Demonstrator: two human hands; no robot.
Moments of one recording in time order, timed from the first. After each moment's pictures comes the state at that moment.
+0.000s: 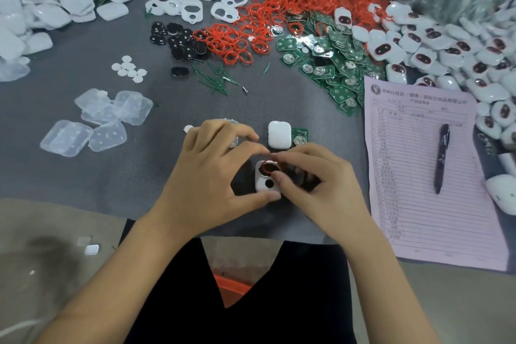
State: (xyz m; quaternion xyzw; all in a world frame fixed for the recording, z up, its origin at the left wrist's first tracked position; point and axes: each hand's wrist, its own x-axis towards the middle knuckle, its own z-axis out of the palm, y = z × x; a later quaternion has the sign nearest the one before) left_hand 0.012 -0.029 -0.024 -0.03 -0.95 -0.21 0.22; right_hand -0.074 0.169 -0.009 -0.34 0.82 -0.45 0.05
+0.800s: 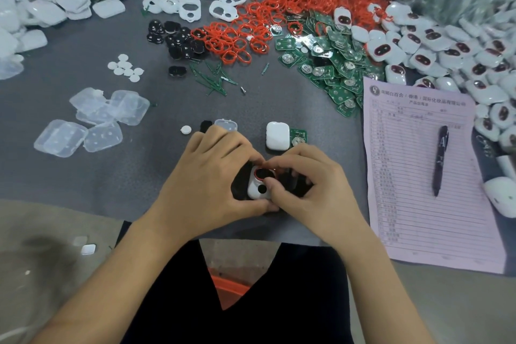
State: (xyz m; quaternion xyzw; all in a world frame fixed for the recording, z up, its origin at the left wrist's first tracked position) left_hand 0.010 -0.027 -0.025 -0.05 -0.96 -0.22 0.19; right_hand -0.069 0.164 -0.005 -0.34 0.84 -0.43 0.06
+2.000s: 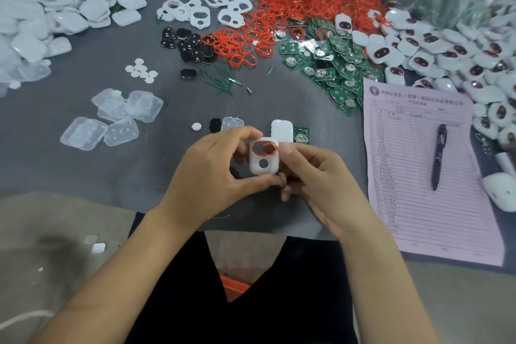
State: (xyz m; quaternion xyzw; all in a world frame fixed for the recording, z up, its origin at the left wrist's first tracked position) left_hand 0.017 -0.022 -0.016 0.03 -0.90 -0.35 0.25; right_hand -0.061 0.150 0.015 -0.10 0.65 -0.67 0.34
